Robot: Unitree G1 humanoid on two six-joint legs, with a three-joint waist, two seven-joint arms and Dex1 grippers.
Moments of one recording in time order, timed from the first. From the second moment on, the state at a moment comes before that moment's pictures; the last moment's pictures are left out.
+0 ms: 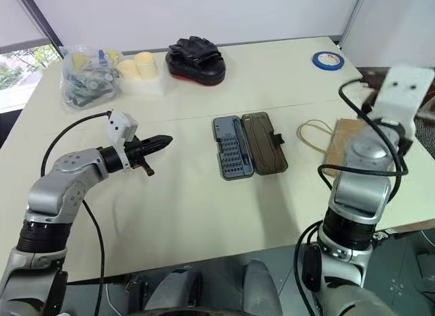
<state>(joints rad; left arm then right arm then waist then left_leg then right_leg) -0.42 0.56 0.05 -0.14 -0.46 0.59 -0.74 -0.64 -0.28 -0.32 -0.44 -0.25 0.93 -0.16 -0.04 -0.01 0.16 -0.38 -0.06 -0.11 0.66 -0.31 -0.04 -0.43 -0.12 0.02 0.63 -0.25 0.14</state>
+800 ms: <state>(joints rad) -0.40 0.51 0.04 -0.13 -0.43 0.55 -0.72 -0.75 -0.67 -0.12 -0.24 0.67 1.61 0.21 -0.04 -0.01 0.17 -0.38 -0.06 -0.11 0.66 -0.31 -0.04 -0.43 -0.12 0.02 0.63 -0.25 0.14</state>
